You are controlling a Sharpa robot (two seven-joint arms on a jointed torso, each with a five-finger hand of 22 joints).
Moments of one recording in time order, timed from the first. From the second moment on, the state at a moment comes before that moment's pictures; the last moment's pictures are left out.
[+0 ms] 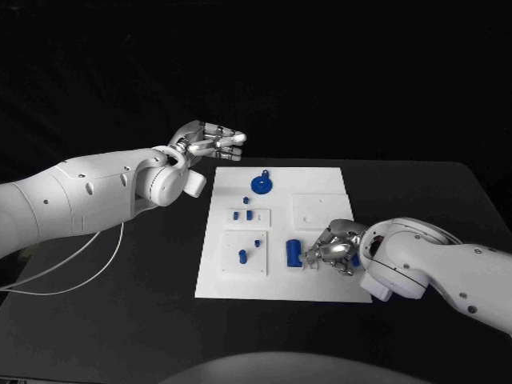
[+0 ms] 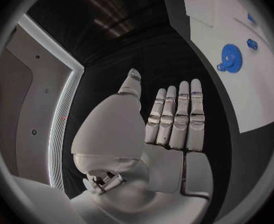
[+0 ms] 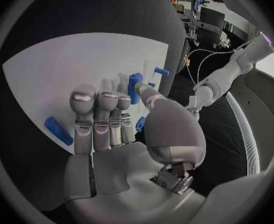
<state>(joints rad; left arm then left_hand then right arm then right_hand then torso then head) 1.28 -0.75 -0.15 1.19 -0.16 -0.19 0.36 1.37 -0.12 -0.05 0.13 0.05 1.04 0.13 0.07 0.07 1.10 0.11 0.06 0.06 1.13 0.13 0.07 0.07 0.08 1.08 0.11 0.08 0.09 1.01 -0.77 0.04 1.66 -1.02 -0.09 -0.63 1.07 -0.13 0.31 0.01 0.24 1.18 0.00 0.07 0.85 1.34 -0.06 0.86 1.18 1.45 -0.11 0.90 0.96 0.08 1.46 -0.13 0.82 1.23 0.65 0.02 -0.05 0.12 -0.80</state>
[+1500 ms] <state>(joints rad) 1.28 -0.76 -0.15 1.20 -0.16 -0.19 0.36 1.36 -0.11 -0.04 0.11 0.05 1.04 0.13 0.07 0.07 1.10 0.11 0.06 0.06 1.13 0.13 0.07 0.07 0.08 1.08 0.11 0.08 0.09 1.01 -0.96 0.20 1.63 -1.13 0.02 -0.57 1.12 -0.12 0.30 -0.03 0.22 1.18 0.01 0.07 0.67 1.35 -0.06 0.88 1.19 1.45 -0.11 0.90 0.97 0.08 1.46 -0.13 0.84 1.24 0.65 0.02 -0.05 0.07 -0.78</state>
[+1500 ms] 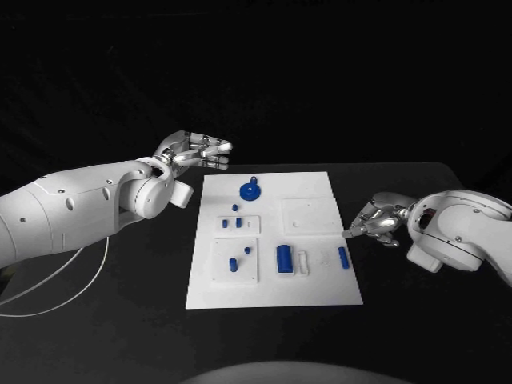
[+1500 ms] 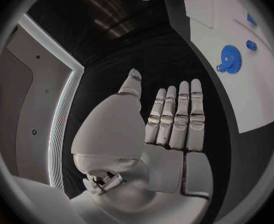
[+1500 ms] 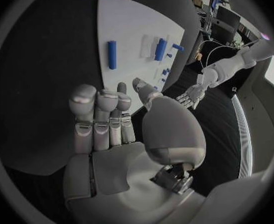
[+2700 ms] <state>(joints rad) 1.28 -0.76 -0.15 1.20 -0.16 -0.19 0.36 1.36 -0.11 -0.04 0.11 0.05 1.04 0.13 0.07 0.07 1.10 0.11 0.06 0.06 1.13 0.13 0.07 0.07 0.08 1.08 0.11 0.08 0.09 0.96 -0.91 0.14 1.63 -1.31 0.09 -0.64 1.03 -0.19 0.41 0.07 0.09 1.20 0.00 0.07 0.87 1.35 -0.06 0.86 1.18 1.45 -0.11 0.91 0.98 0.08 1.46 -0.13 0.84 1.24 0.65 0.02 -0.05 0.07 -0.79</state>
